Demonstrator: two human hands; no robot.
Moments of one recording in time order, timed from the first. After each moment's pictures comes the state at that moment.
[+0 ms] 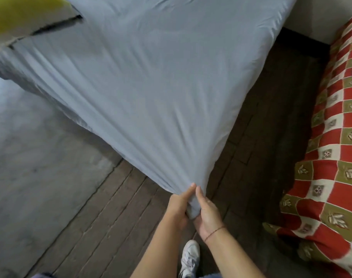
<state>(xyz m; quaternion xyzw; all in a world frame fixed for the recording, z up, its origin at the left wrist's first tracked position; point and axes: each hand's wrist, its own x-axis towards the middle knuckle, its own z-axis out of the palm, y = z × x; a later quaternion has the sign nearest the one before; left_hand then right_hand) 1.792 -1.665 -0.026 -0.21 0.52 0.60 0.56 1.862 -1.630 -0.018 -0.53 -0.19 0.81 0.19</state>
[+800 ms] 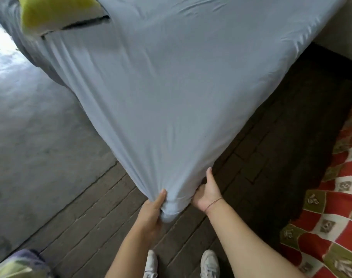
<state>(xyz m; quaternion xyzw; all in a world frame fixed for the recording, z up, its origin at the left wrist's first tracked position) 1.808 -1.677 -0.041 -0.21 0.51 0.69 0.47 1.859 -1.517 -0.041 -0.50 -0.09 0.86 0.05</state>
